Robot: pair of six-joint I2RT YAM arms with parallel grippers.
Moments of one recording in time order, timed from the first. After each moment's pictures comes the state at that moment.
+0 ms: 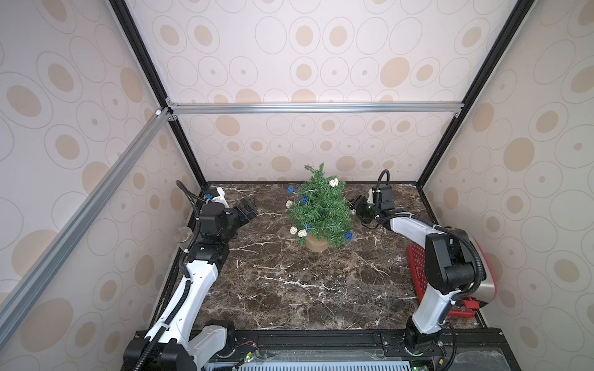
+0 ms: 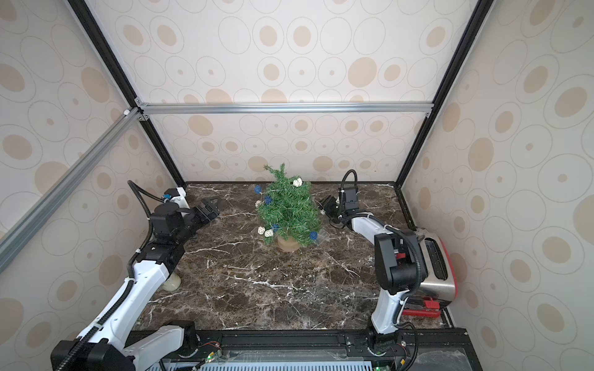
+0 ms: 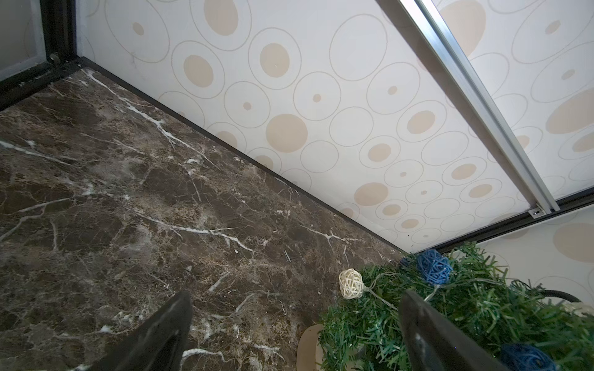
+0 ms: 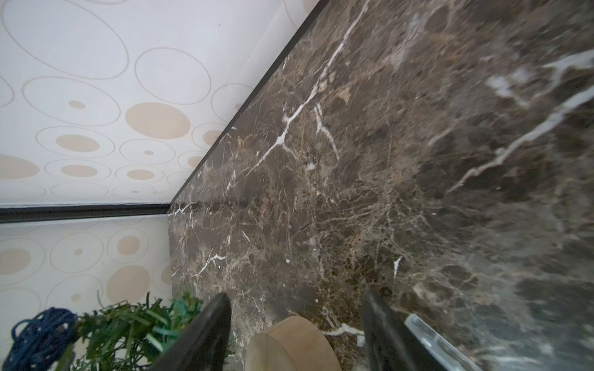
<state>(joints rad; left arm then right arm) -0.08 1.06 0.85 -0.07 0.12 -0.66 0.19 1.80 1.22 -0.08 -0.27 0.90</state>
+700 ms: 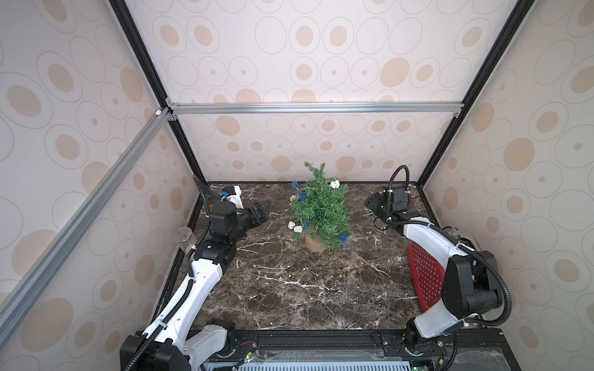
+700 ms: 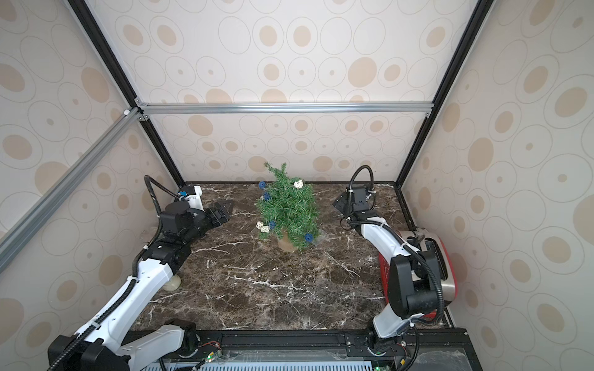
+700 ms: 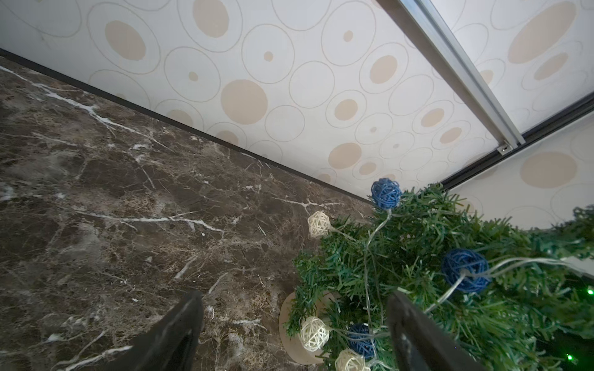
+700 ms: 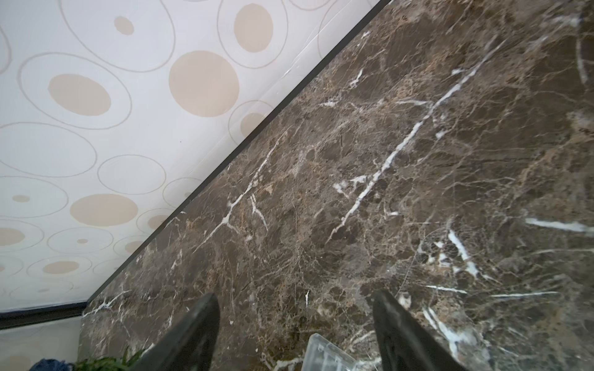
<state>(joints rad) -0.20 1.08 0.88 -0.10 0.17 -0.58 0.19 1.60 1.16 -0.22 0.15 0.84</state>
